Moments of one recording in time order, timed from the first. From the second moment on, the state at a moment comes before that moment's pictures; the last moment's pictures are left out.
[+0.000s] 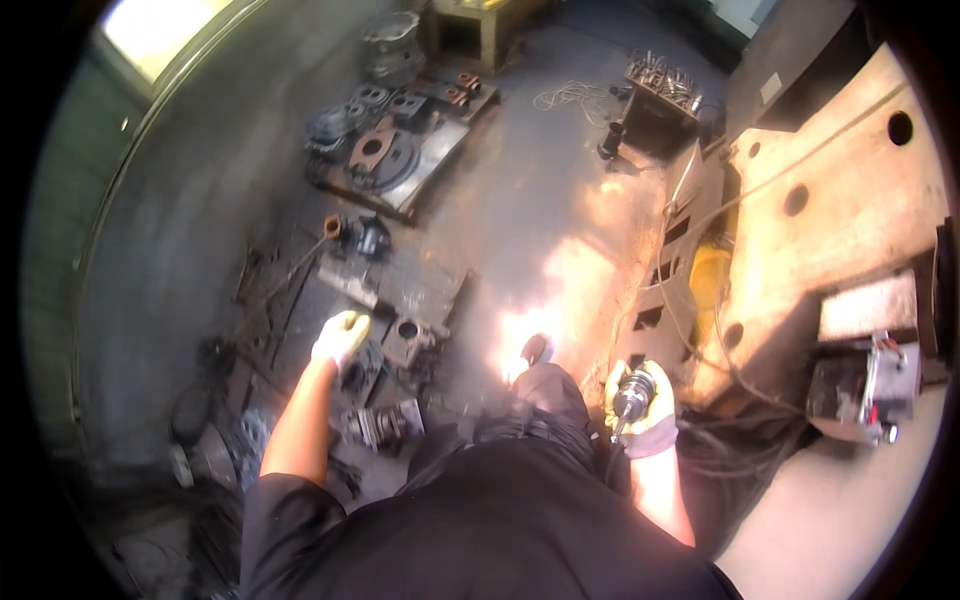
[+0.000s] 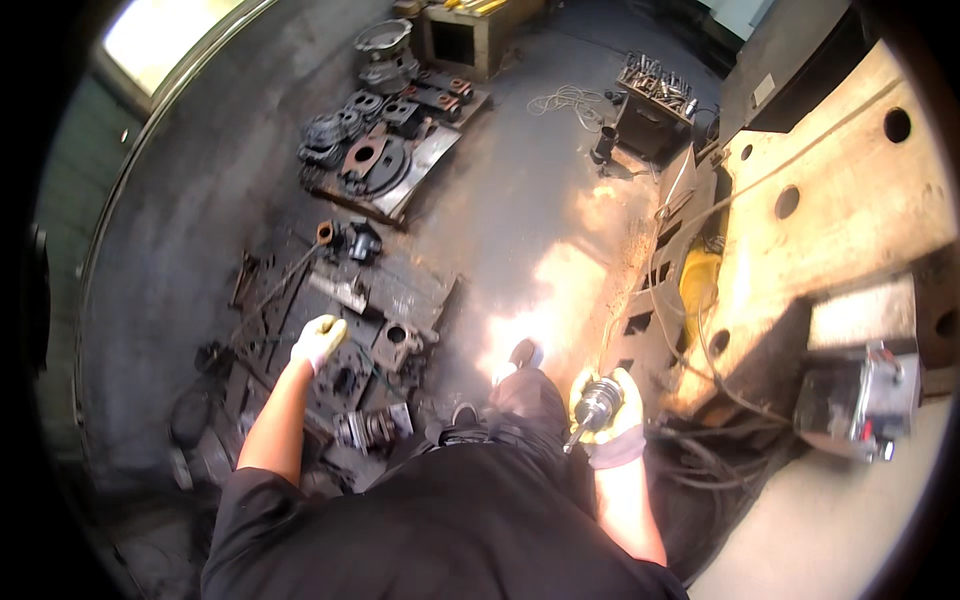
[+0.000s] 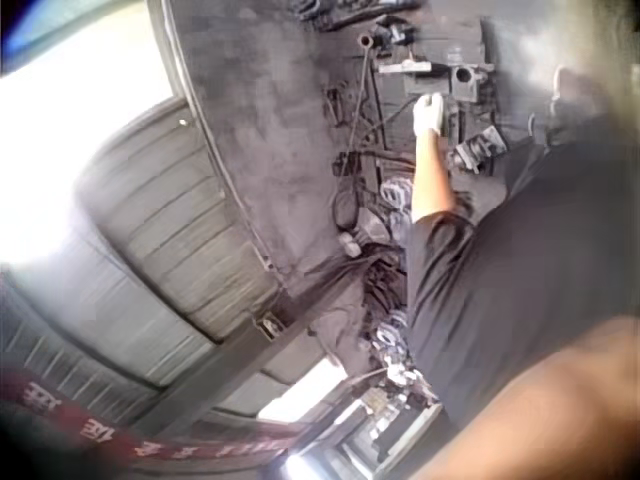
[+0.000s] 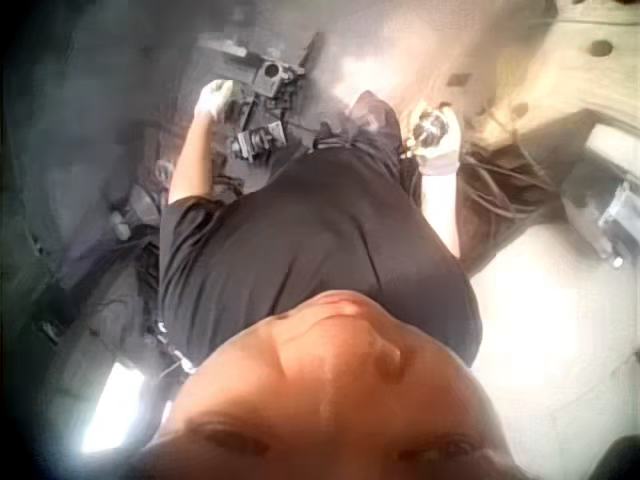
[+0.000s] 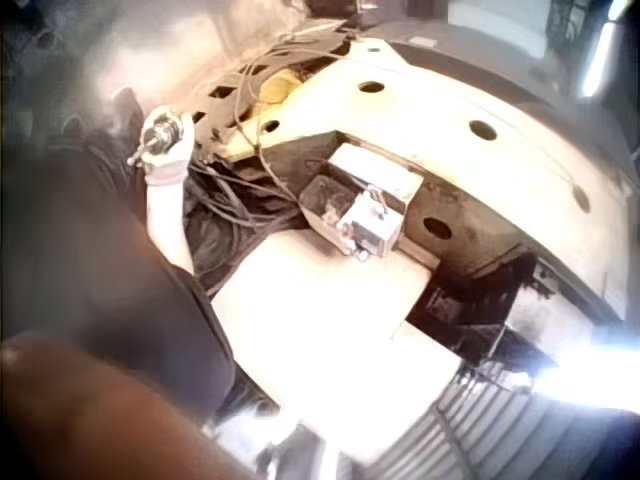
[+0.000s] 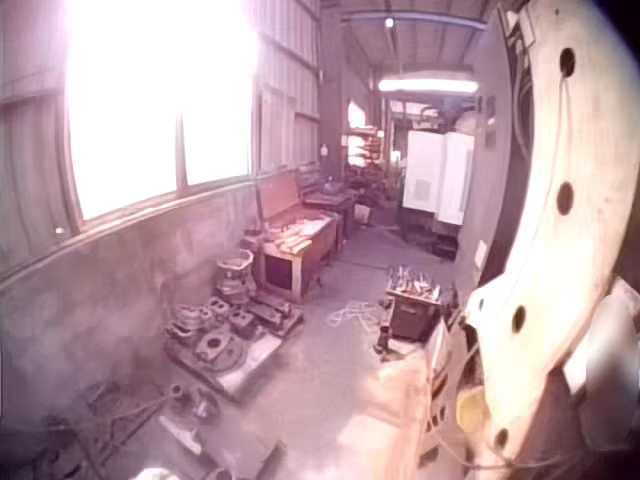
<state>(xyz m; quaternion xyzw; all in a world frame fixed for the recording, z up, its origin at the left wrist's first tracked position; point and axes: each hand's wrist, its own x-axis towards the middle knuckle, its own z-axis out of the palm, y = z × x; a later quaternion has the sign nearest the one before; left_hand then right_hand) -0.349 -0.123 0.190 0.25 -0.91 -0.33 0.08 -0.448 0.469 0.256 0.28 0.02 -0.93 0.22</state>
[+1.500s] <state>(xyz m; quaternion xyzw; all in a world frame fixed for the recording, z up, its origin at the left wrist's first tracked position) -2.074 -0.183 0.370 -0.06 -0.90 -0.43 0.00 -2.135 0.116 0.348 0.40 0.16 -0.86 0.26</state>
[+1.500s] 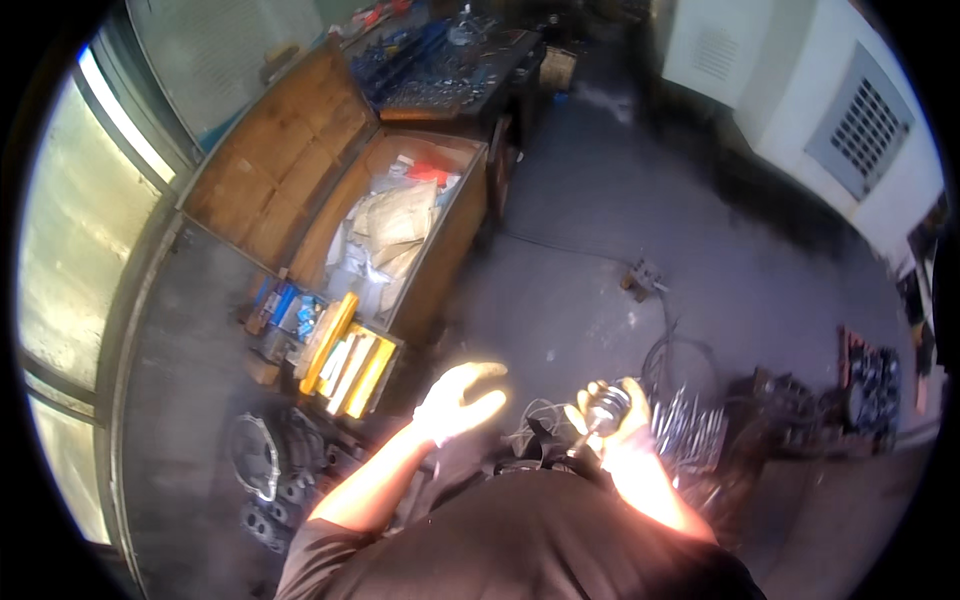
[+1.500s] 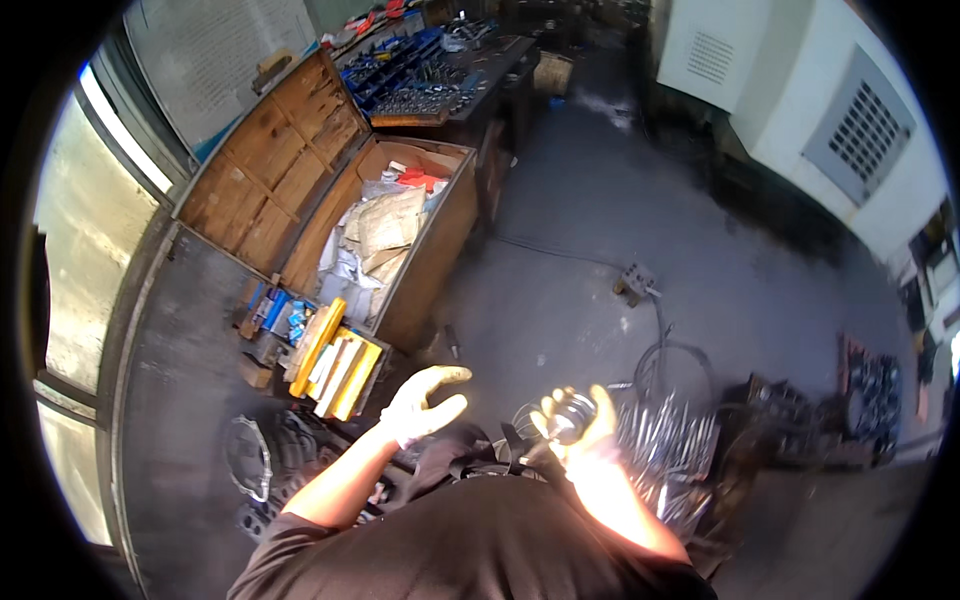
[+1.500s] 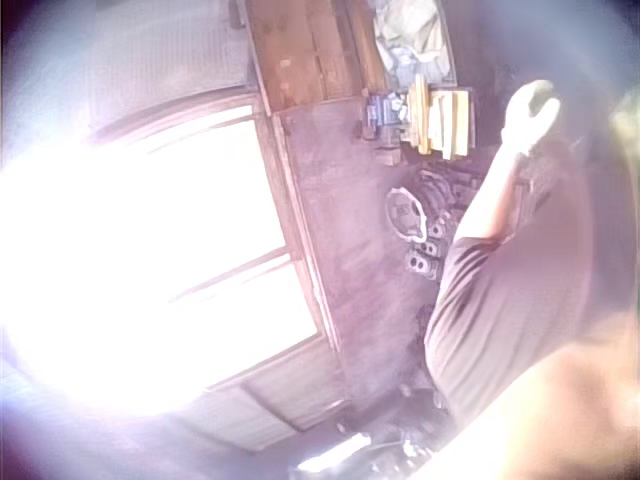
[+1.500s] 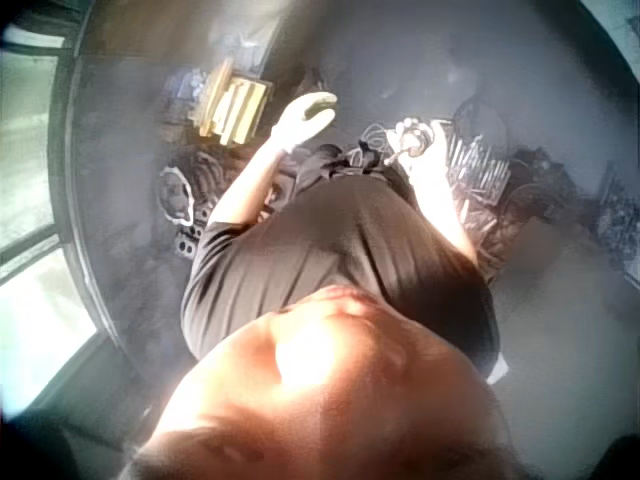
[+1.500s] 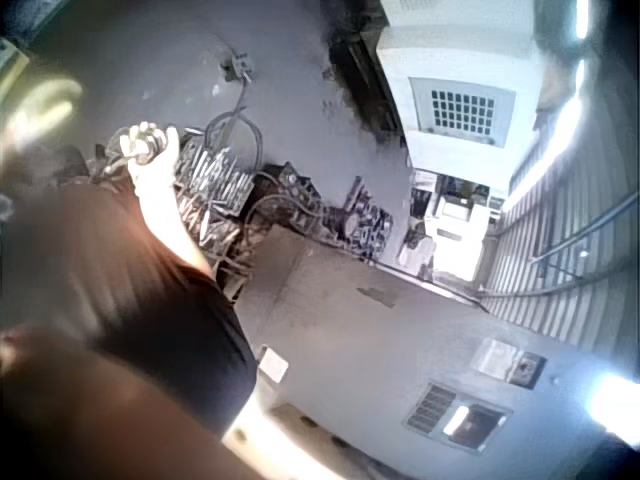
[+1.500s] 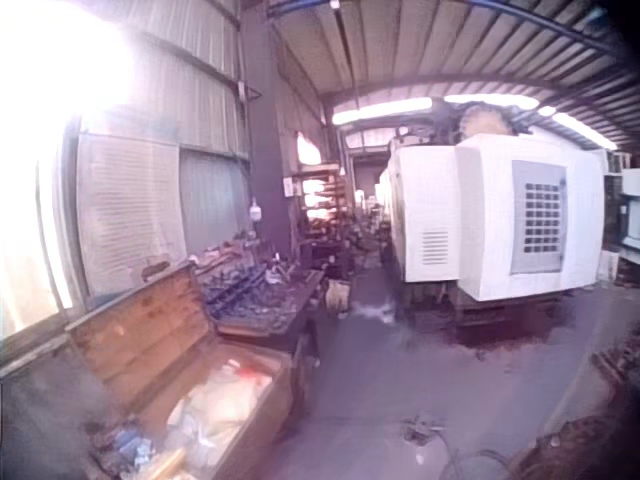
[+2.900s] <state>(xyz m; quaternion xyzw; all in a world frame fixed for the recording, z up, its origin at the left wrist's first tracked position) -3.594 -0.352 0.458 -0.09 -0.36 -0.92 0.13 -3.656 -0.039 0.374 0.05 0.52 -0.77 0.36</state>
